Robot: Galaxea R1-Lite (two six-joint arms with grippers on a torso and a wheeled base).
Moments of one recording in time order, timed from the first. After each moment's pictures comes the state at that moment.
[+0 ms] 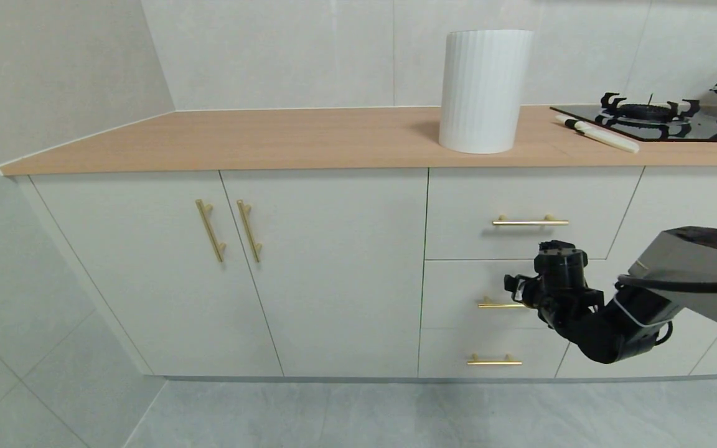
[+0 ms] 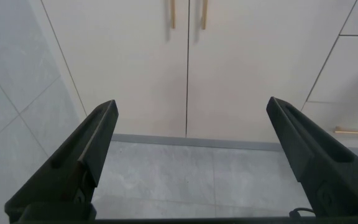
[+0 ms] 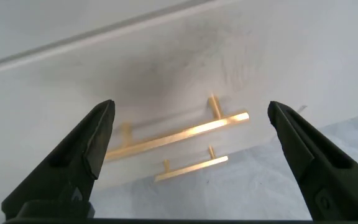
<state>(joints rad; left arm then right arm) 0.00 0.00 0.00 0.00 0.06 -0.01 0.25 2.30 -0.97 -0.92 -0.42 0.34</state>
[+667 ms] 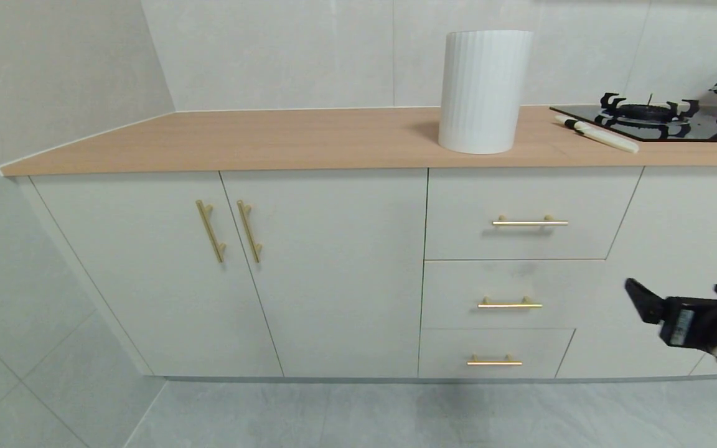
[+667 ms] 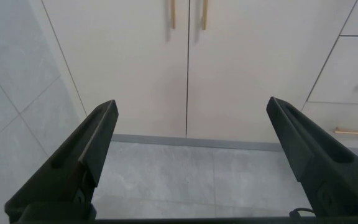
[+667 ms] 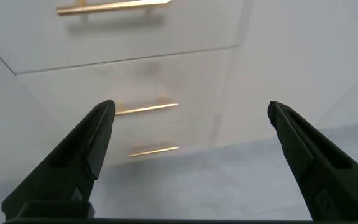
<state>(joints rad) 0.00 0.00 0.00 0.00 0.06 -0.01 0.34 1.30 -0.25 -0.91 -0.57 0.03</state>
